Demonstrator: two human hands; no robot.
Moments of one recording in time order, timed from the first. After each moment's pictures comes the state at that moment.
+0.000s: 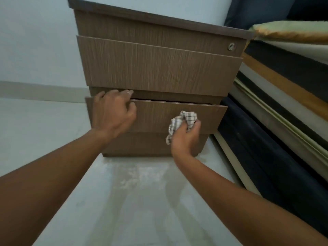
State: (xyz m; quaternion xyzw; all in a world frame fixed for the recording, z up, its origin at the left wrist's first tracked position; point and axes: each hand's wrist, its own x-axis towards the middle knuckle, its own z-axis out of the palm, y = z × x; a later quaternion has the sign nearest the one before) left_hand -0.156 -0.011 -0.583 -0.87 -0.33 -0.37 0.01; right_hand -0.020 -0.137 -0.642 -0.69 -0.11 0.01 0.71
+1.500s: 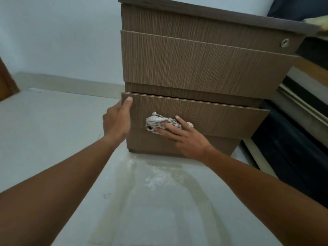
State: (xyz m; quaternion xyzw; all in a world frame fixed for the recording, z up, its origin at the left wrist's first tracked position) left_hand -0.206 0.019 -0.615 -0.63 -0.50 -0.44 -0.39; right_hand 0.012 -0.089 -0.675 -0.52 -0.72 -0.38 -0.27
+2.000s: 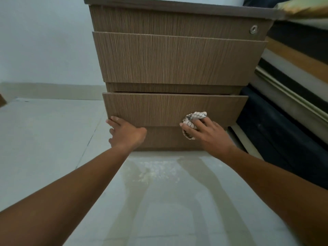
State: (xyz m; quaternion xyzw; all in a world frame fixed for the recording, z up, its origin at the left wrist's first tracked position) left_hand -0.167 -0.024 -0.642 -0.72 -0.59 -0.19 -0.29; right_hand 0.065 -0.180 -0.674 -0.69 -0.66 -0.29 -0.03
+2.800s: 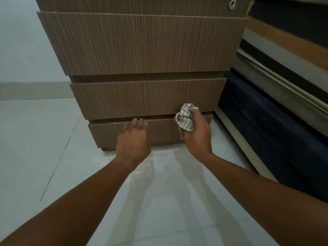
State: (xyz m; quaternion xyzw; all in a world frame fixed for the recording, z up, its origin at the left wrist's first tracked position) left_hand -0.119 -0.059 -0.688 -0.93 -0.32 -0.16 0.02; right_hand 0.054 -0.172 -0.721 -0.75 -0.39 -0.07 0.53
